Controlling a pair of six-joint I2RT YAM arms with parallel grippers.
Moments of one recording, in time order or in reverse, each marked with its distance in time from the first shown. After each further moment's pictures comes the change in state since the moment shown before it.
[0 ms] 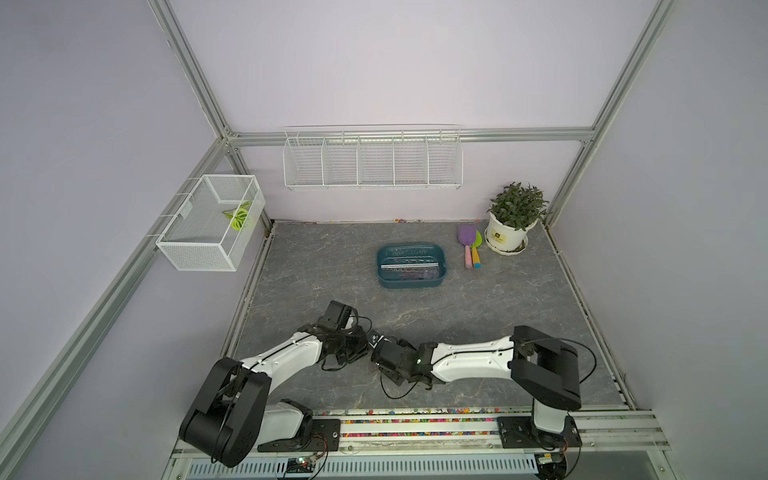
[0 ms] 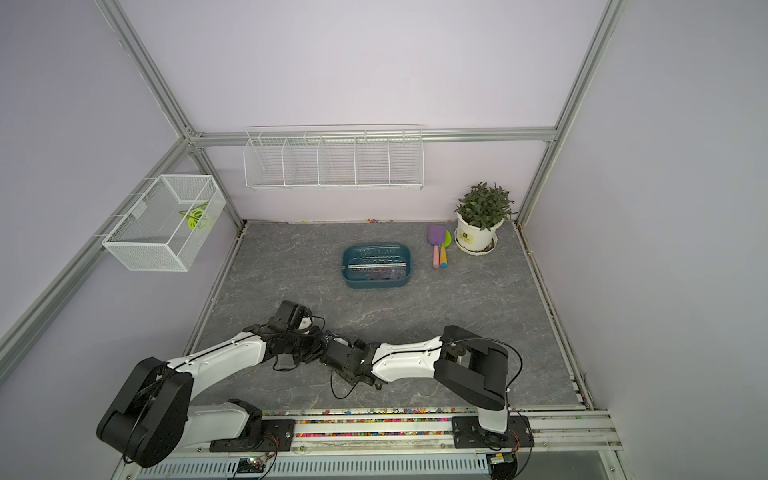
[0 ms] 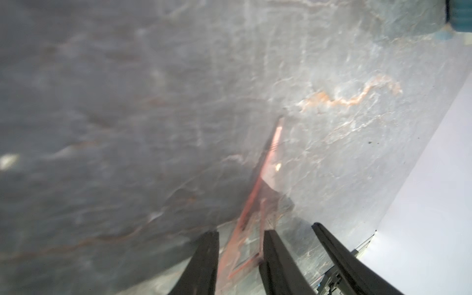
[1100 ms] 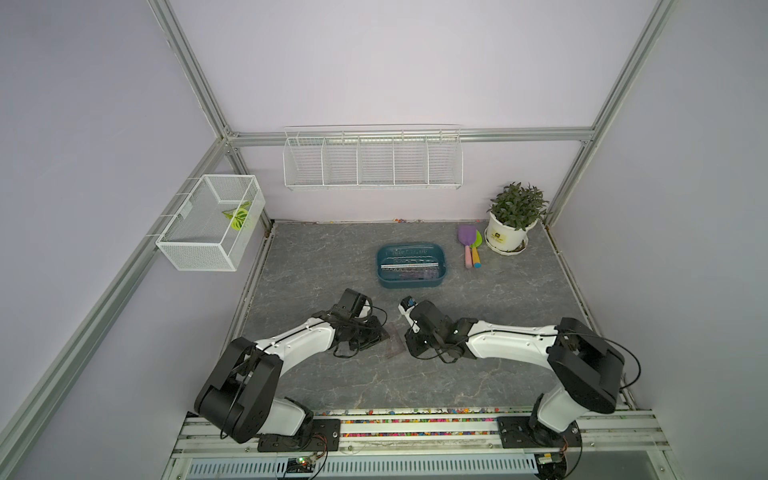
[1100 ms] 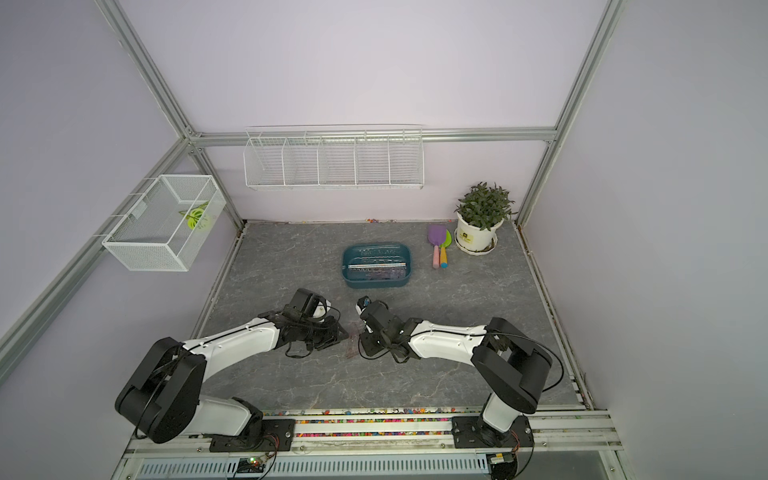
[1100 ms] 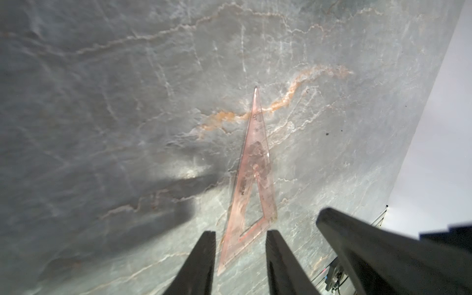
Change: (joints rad) left arm -0.074 0.093 0.133 0.001 -0.003 0.122; right arm -0.307 -0.192 -0.175 0.179 -0.390 0.146
